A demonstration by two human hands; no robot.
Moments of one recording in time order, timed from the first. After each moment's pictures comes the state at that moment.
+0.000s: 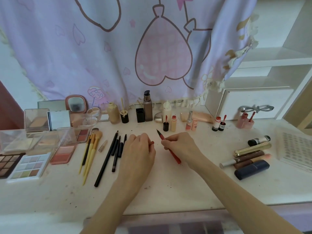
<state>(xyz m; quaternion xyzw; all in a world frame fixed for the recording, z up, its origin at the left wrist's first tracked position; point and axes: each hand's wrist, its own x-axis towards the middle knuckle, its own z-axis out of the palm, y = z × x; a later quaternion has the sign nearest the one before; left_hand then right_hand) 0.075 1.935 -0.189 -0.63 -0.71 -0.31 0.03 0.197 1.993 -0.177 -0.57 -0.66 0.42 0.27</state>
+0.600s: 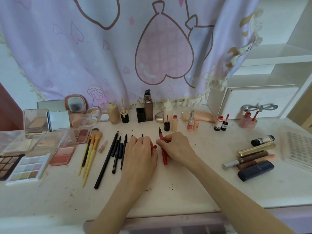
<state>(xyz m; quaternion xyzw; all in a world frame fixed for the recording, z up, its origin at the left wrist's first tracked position) 0.076 1.939 -0.197 -0.64 -0.72 -0.28 0.04 0.180 2.005 -0.191 -0.57 -0.70 0.34 0.25</state>
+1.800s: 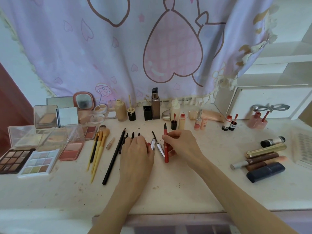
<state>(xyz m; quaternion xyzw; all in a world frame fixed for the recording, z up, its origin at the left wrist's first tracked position) 0.059 1.930 -0.205 -0.57 -0.77 -0.29 0.04 0.174 1.998 -0.188 -0.54 -0.63 0.45 0.33</state>
